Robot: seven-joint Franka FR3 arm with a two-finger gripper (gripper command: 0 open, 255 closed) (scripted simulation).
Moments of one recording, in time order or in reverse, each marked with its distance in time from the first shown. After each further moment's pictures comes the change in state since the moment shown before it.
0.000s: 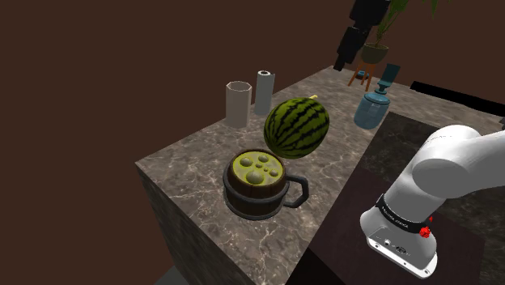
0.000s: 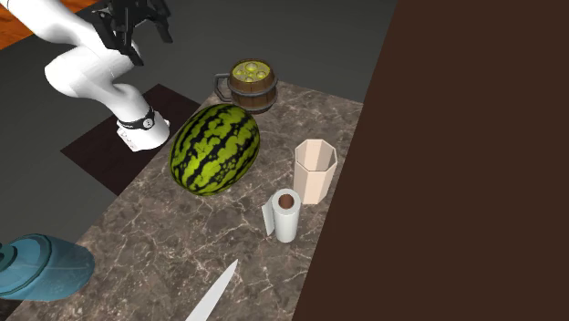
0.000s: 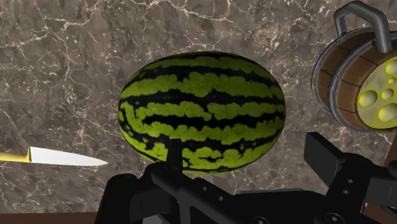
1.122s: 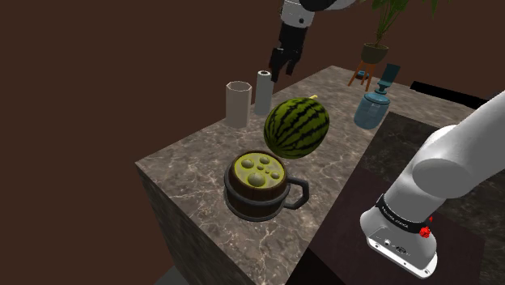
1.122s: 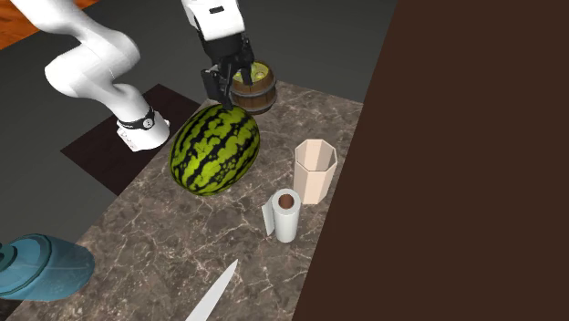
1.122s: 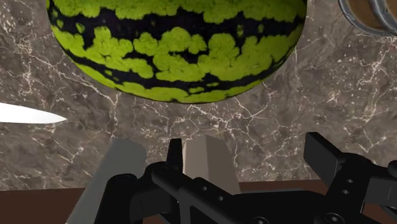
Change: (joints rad) arm 0.004 0.529 0.094 0.198 0.009 0.321 0.112
